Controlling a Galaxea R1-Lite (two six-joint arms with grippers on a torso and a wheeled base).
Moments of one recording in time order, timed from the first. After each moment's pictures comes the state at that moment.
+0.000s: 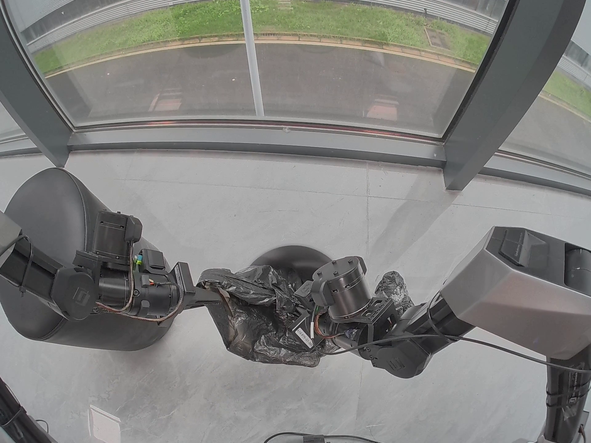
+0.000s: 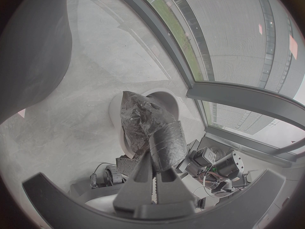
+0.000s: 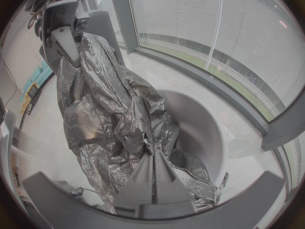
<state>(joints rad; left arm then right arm) -0.22 1.85 -0.79 -0.32 -0.59 -0.71 0.79 2.29 -1.09 -0.66 -0.23 -0.24</state>
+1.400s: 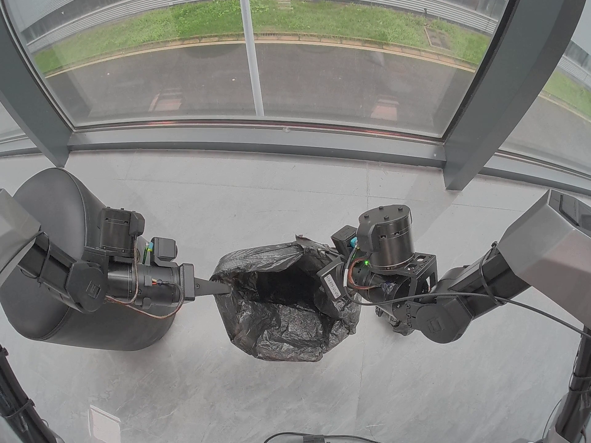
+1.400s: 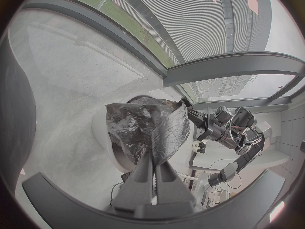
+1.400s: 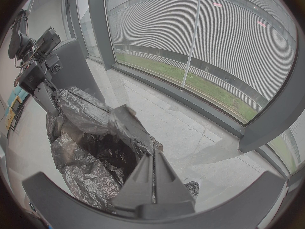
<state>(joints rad) -0.18 1.95 -0.85 -0.41 -0.80 -0.32 0.69 2.14 -1.08 -0.70 -0.28 -0.24</state>
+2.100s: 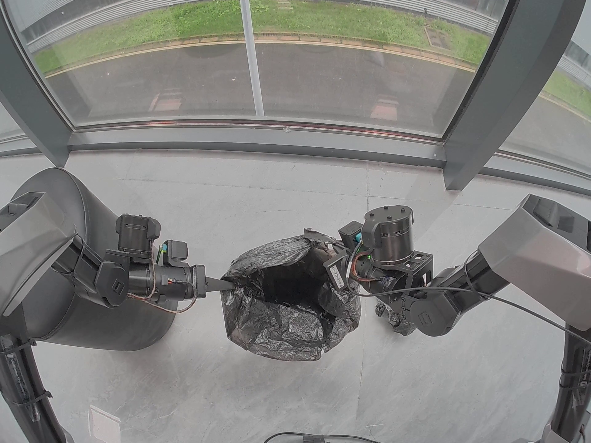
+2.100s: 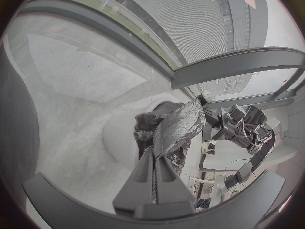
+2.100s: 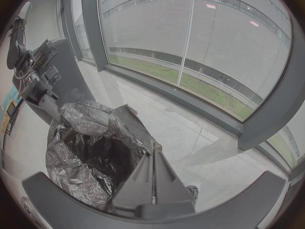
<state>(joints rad) -0.15 2.14 -0.98 -0.46 -0.76 -0.25 0.63 2.22 -1.12 -0.79 -0.28 -0.24</state>
